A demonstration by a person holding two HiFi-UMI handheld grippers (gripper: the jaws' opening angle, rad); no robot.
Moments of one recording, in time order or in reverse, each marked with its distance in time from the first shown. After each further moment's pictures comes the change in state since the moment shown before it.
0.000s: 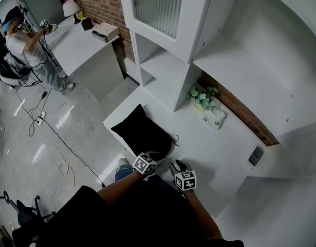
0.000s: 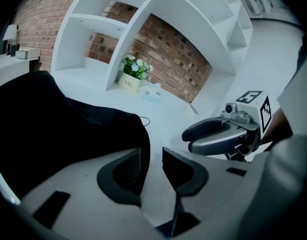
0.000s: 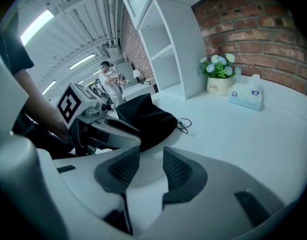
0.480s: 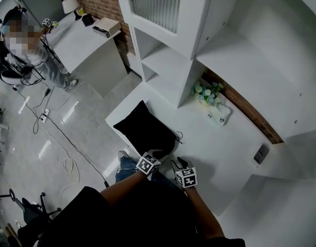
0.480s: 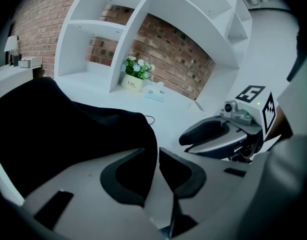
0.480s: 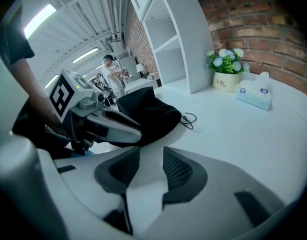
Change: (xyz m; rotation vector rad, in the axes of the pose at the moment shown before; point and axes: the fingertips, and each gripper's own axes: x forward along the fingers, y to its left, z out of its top) left arm 0.002 0.008 -0.004 0.061 0.015 0.086; right arm 0.021 0.000 -0.013 -0.052 0.056 0.019
